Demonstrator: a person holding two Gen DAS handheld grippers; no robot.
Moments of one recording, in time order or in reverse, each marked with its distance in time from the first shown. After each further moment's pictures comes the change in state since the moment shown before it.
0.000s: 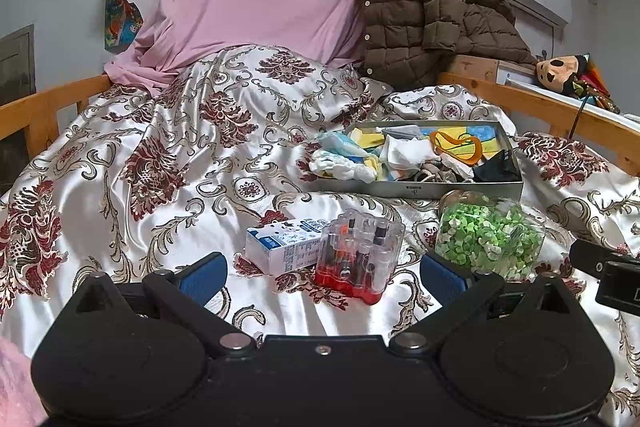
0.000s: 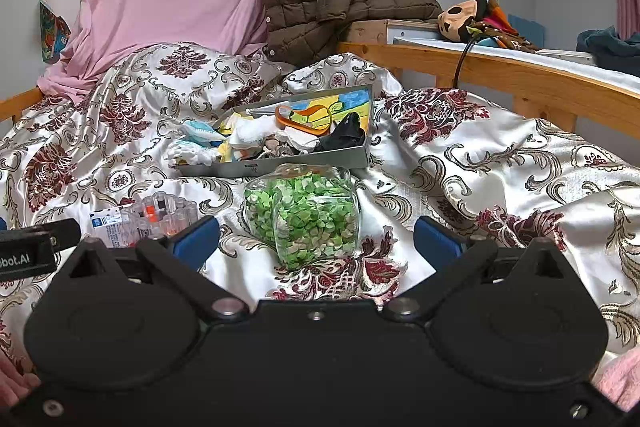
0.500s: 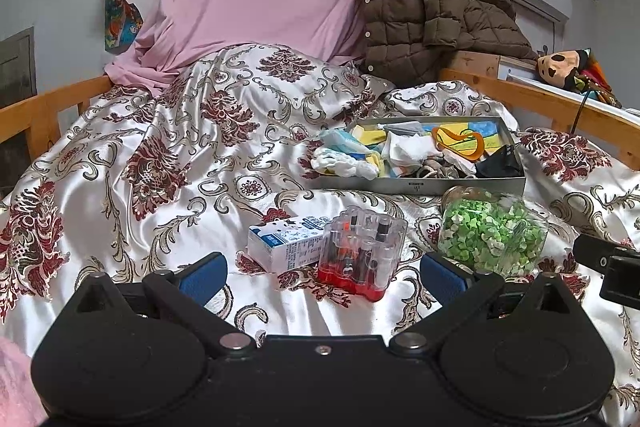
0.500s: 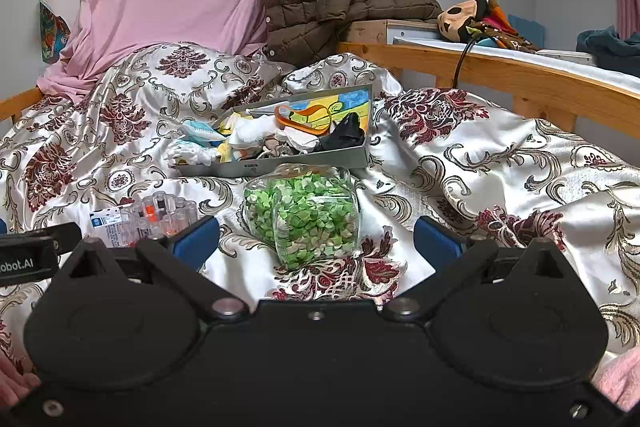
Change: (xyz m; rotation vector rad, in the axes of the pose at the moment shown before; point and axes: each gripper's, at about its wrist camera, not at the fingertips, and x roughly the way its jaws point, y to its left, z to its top) left arm 0.001 0.001 0.000 0.008 0.005 0.007; right arm 0.000 -0.001 0.000 -0.001 0.000 0.000
